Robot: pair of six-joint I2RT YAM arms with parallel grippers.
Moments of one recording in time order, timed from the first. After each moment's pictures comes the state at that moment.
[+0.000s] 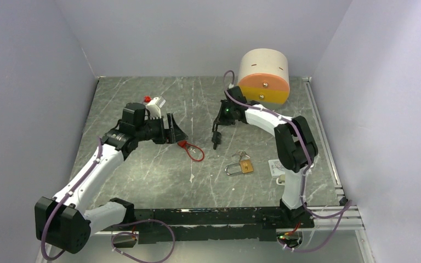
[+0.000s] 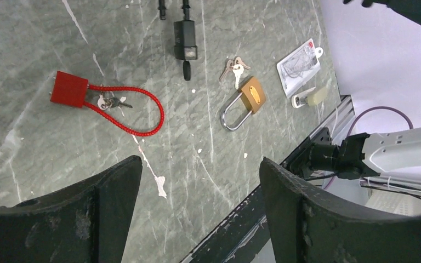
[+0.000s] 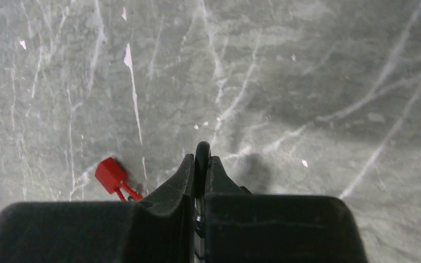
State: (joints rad) left arm -0.34 1.10 0.90 -0.39 0.51 -0.47; right arm 0.48 1.92 1.35 -0.29 -0.12 0.66
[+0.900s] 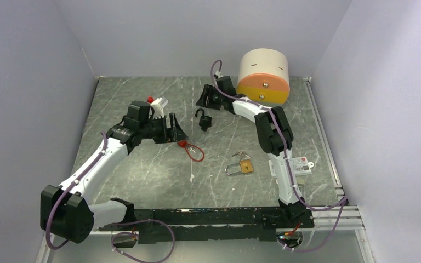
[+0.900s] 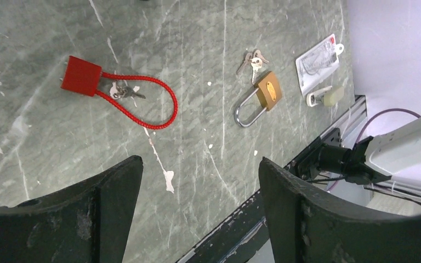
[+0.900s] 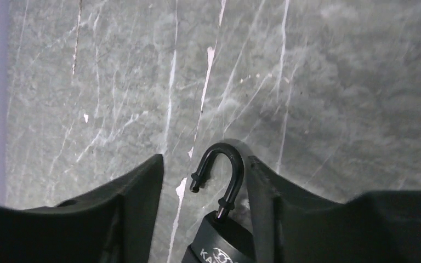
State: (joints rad) left arm -0.34 1.19 0.93 -0.43 0.50 -0.47; right arm 0.45 2.35 1.77 -0.04 -0.30 0.59
